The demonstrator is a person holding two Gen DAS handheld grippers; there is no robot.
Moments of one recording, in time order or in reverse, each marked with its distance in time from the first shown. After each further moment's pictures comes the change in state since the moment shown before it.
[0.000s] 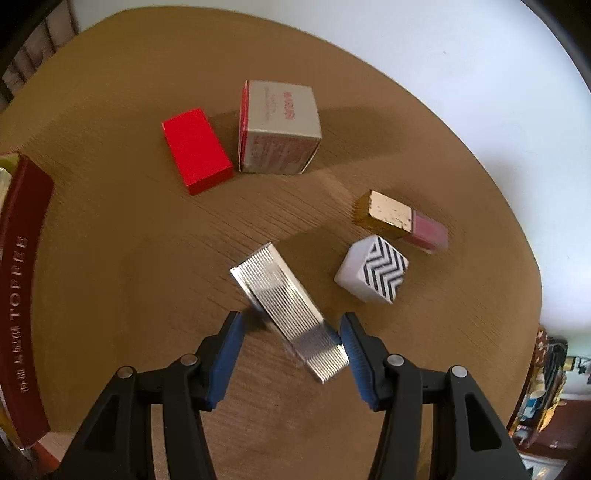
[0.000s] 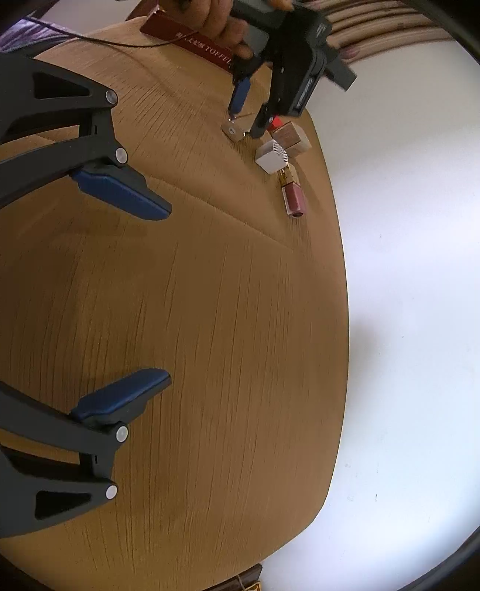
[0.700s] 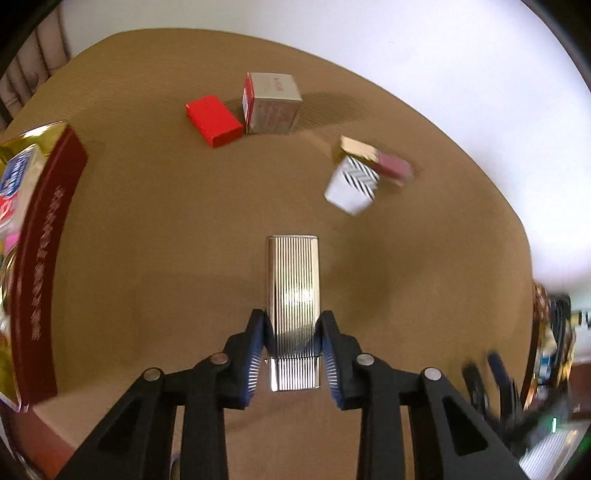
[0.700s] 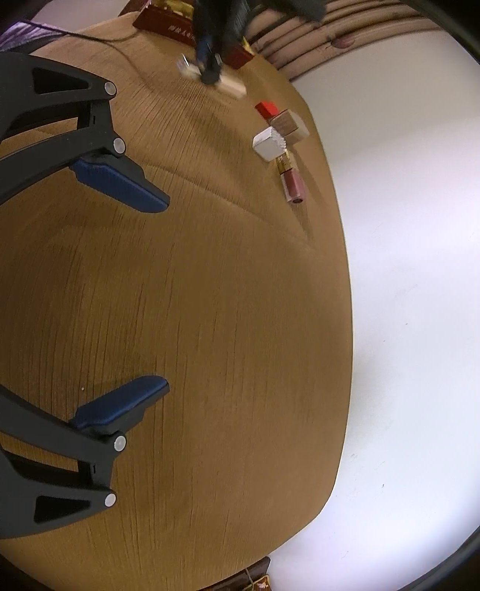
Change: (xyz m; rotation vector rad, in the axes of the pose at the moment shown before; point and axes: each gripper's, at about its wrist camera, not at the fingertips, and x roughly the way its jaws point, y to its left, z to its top) left arm -0.040 0.001 -0.098 0.148 -0.076 -0.037; right arm 0.008 0.000 0.003 0.020 0.024 -0.046
